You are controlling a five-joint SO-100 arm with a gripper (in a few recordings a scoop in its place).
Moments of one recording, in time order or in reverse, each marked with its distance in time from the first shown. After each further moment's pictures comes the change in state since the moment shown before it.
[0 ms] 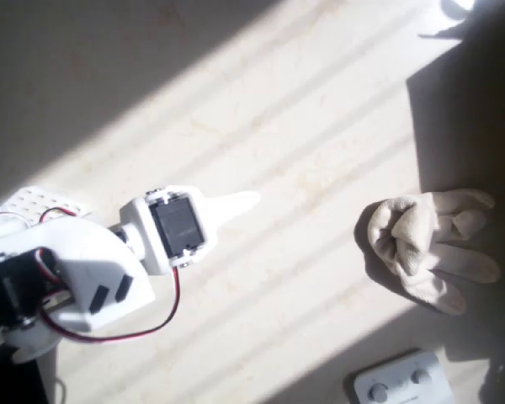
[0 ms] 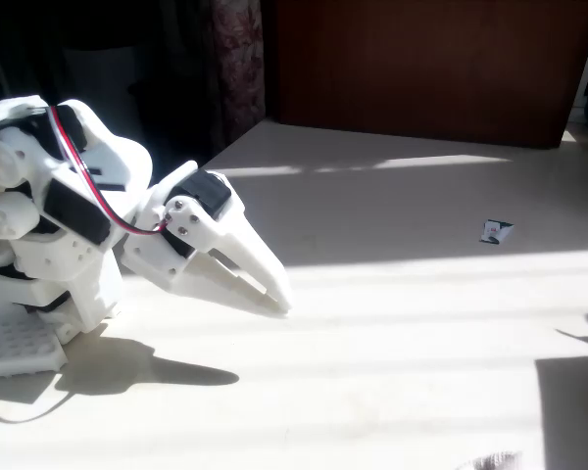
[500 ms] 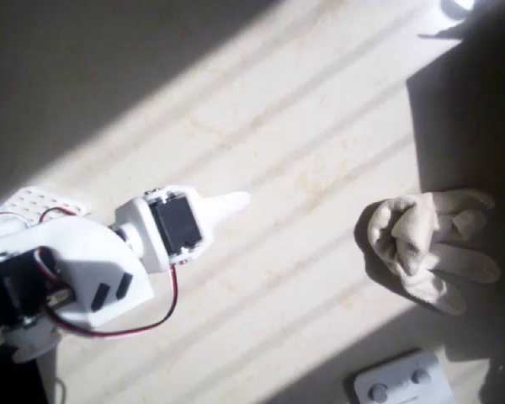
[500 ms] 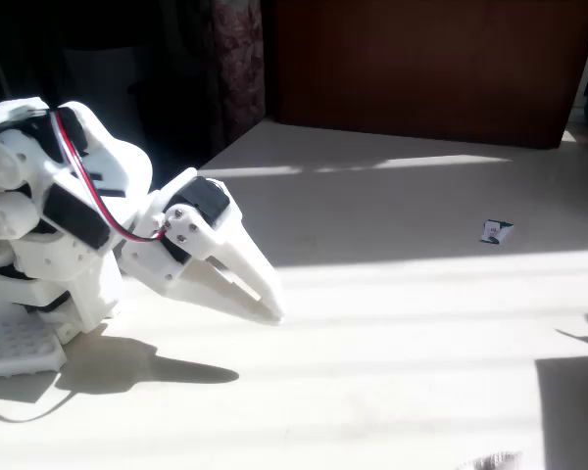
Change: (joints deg) arm 0.1 0.2 0.4 8.5 0.0
